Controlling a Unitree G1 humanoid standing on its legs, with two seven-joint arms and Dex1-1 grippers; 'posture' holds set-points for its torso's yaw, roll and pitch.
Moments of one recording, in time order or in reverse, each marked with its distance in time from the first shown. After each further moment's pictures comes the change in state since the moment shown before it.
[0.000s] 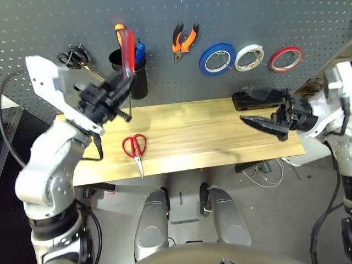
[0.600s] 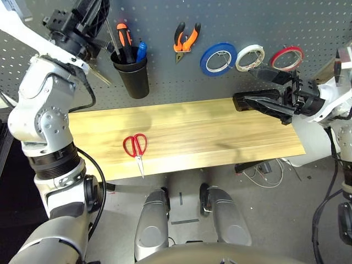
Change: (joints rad) left arm -0.366 -0.081 -0.048 0.392 0.106 -0.292 0.104; right arm -0.067 -0.003 -0.011 0.015 0.001 0.004 -0.008
